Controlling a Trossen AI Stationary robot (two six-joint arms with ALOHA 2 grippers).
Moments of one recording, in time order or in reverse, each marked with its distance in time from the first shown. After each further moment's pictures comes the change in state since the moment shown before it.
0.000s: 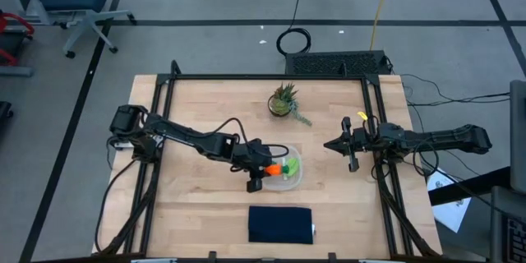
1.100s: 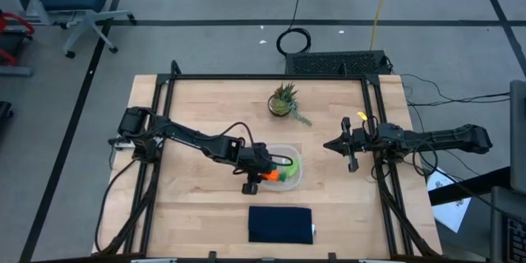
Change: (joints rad) left arm 0.000 0.076 0.023 -0.056 0.037 0.263; right arm 0.000 0.012 0.000 -0.001 0.000 -0.004
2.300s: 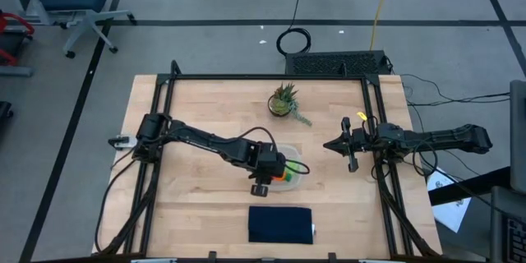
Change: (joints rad) left arm -0.020 0.180 0.370 -0.387 -0.098 0.025; right arm 0.000 0.000 0.000 -0.007 0.000 0.000
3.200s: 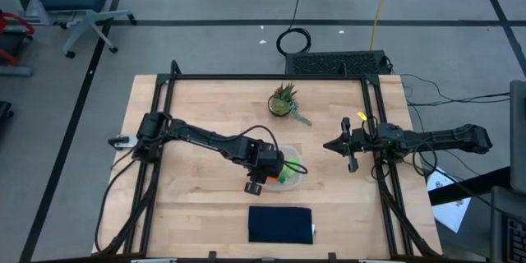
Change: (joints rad) left arm 0.019 0.000 0.000 -0.089 0.055 0.109; right arm 0.000 0.000 0.000 -0.007 0.000 0.000
